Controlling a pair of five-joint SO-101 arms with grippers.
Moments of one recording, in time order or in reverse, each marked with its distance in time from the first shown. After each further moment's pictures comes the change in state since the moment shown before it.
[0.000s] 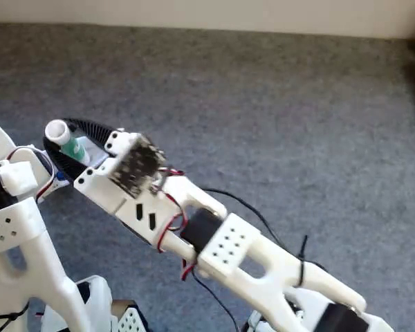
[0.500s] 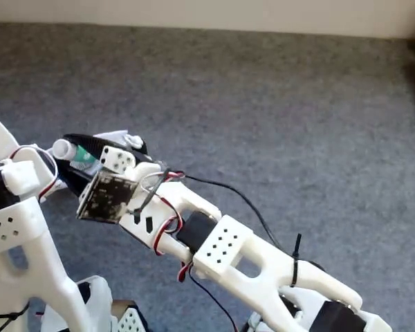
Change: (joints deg) left arm 0.2 0.1 0.0 0.0 0.0; right arm 0.0 1.3 4.1 0.0 21.1
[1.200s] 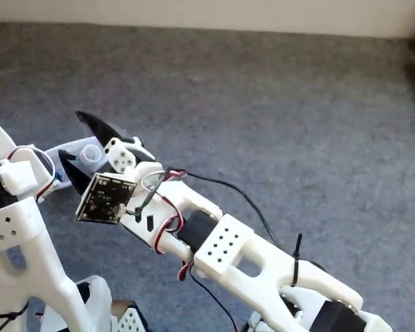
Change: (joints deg) left arm -0.2 0.2 0.0 0.0 0.0; right arm 0.2 0.0 0.0 1.9 1.1
